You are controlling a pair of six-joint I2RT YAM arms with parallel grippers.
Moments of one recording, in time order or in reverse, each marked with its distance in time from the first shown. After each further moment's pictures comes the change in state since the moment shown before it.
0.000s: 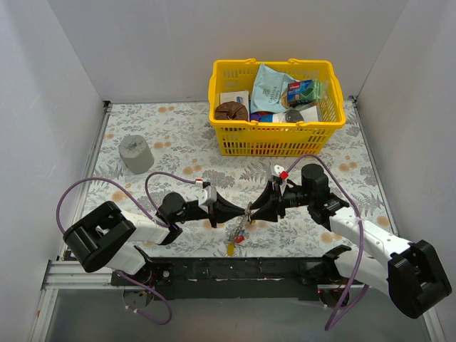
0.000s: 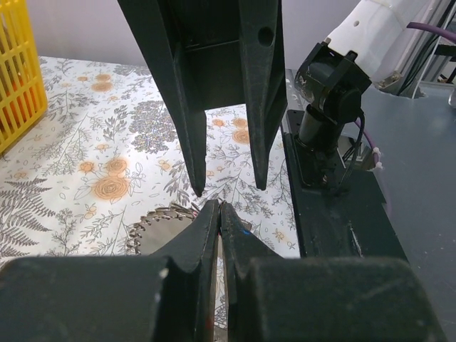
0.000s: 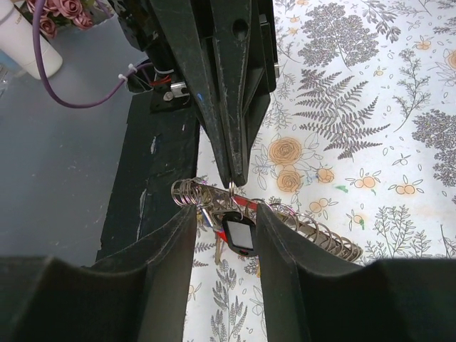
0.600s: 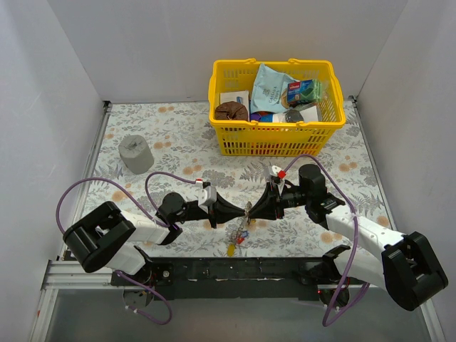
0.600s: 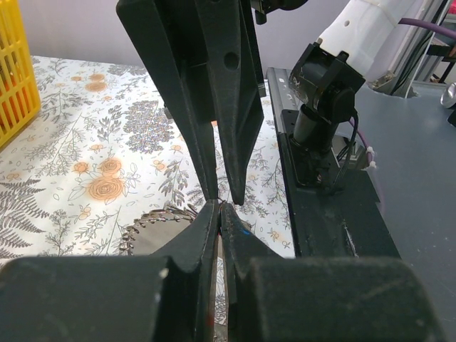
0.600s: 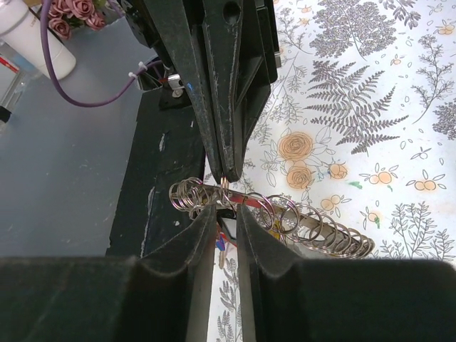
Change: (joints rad) left arm 0.000 -0.003 0.000 0.000 0.015 -0.010; right arm 0.000 0.068 -0.018 0.063 -0.034 0.034
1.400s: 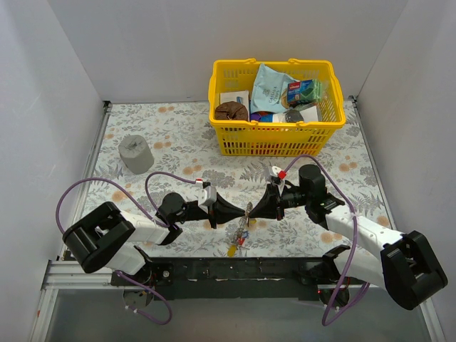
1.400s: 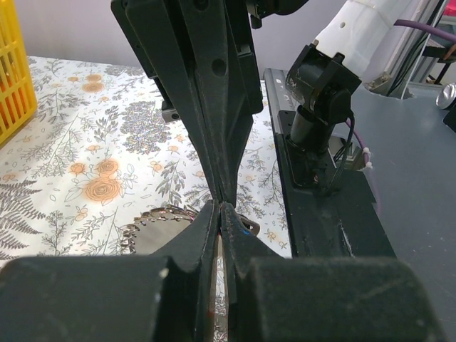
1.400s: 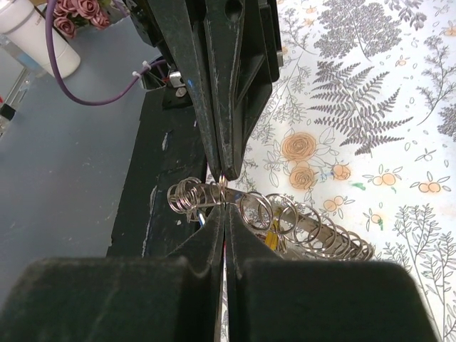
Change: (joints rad) left arm 0.000 -0.004 0.000 0.000 0.004 -0.008; right arm 0.000 0.006 -0.004 0.021 -0.018 0.009
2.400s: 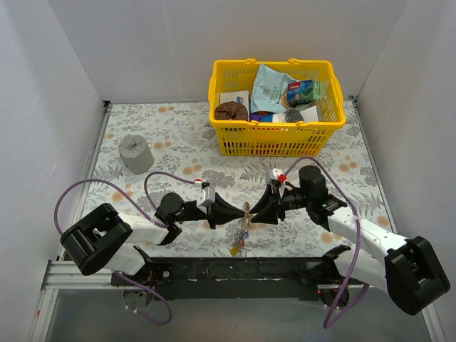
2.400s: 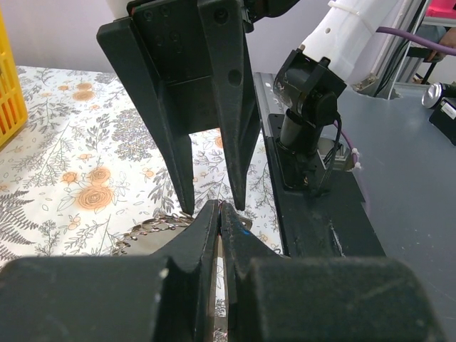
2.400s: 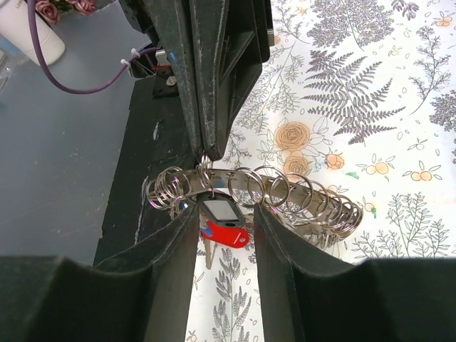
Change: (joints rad) left arm 0.000 -0.023 0.001 0.000 0.031 -0.011; right arm 0.000 -0.046 -0.003 -0.111 0.034 -0.092
